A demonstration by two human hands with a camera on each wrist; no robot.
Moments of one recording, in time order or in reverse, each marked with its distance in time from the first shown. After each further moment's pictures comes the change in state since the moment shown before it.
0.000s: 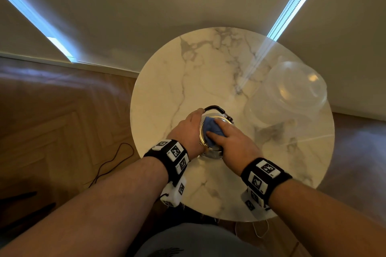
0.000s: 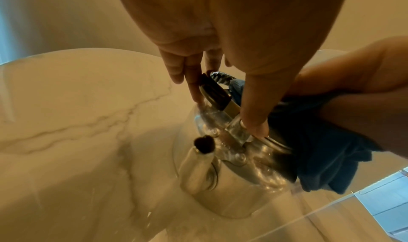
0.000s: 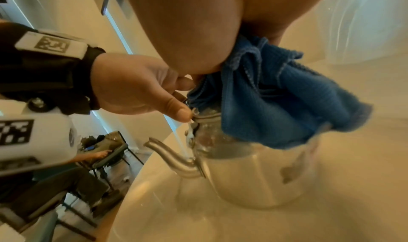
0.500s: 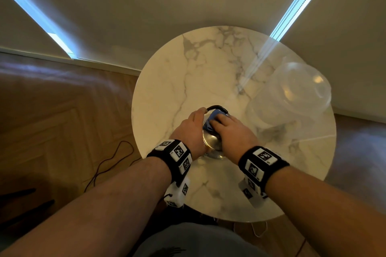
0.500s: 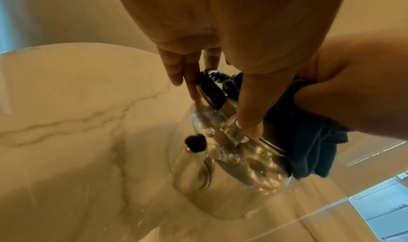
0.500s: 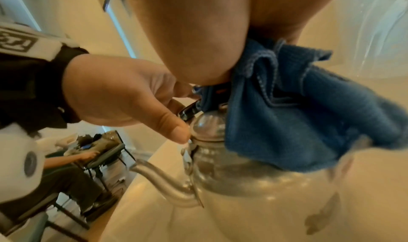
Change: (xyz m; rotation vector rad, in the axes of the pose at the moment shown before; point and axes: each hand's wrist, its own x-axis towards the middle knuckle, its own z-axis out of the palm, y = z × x) left_hand 0.000 -0.003 0.002 -0.015 0.005 0.013; right_hand 0.027 -0.015 -0.025 -0.125 -0.083 0.026
